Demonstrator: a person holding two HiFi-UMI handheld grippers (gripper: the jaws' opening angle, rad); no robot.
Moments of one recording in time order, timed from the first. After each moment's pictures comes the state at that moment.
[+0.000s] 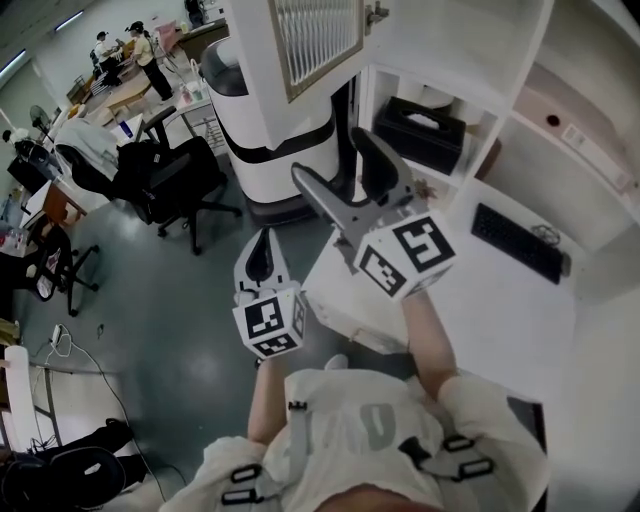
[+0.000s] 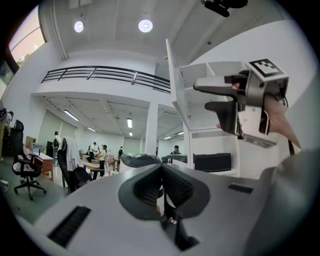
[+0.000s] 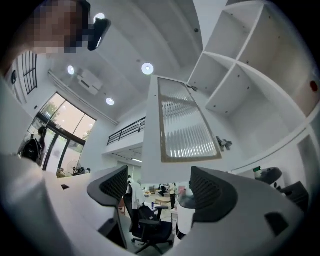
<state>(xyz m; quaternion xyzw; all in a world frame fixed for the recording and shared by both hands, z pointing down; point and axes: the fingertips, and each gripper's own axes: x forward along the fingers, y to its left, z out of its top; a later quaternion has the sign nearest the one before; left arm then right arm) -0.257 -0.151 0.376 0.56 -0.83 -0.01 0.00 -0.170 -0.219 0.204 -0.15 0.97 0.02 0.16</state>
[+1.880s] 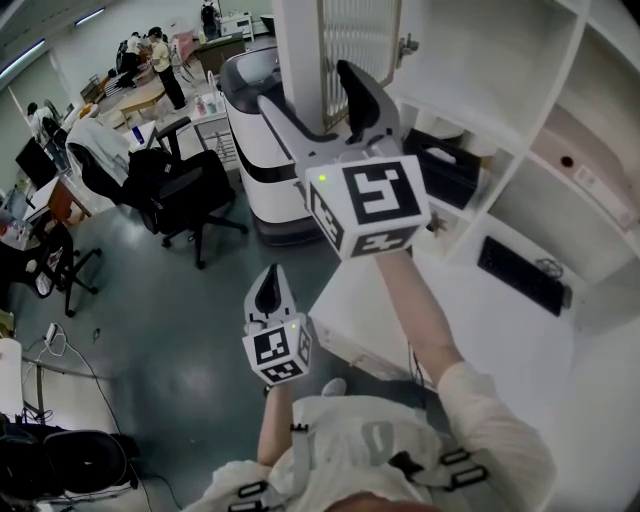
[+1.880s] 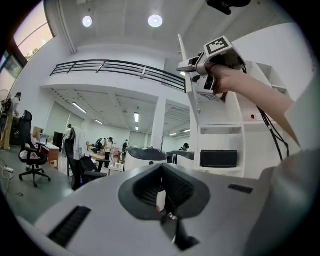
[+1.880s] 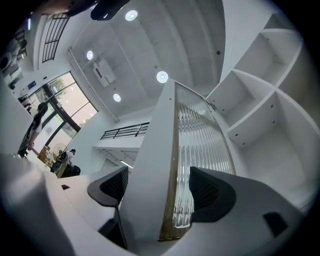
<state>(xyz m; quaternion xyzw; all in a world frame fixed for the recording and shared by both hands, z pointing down) -0.279 -0.136 0.414 0.53 -0.84 -0.03 0.05 -0.251 -0.232 0.090 -0.22 0.94 0.14 0.20</state>
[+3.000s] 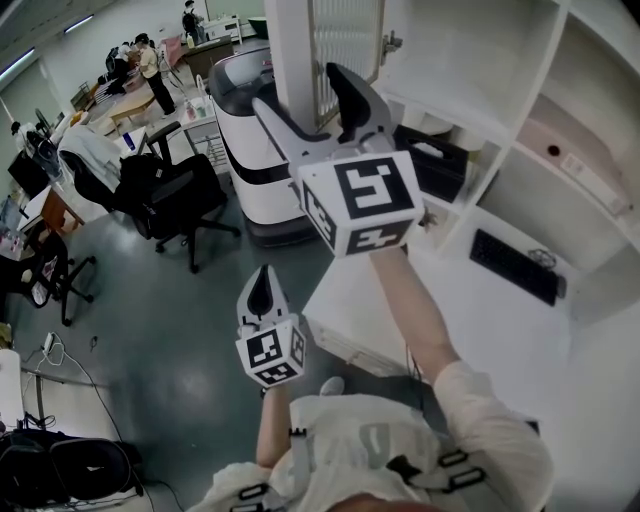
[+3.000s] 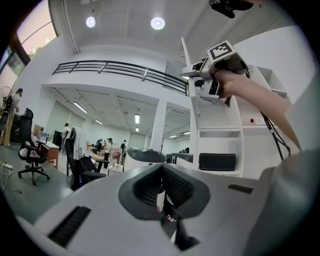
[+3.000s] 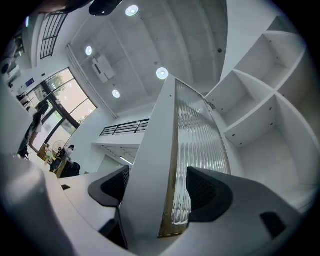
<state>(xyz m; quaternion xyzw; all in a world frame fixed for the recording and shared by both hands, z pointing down) -0.274 -0.129 0.407 0.53 -0.84 -0.04 0.04 -0.241 -0.234 0.092 -0.23 0.94 0.14 0.18</state>
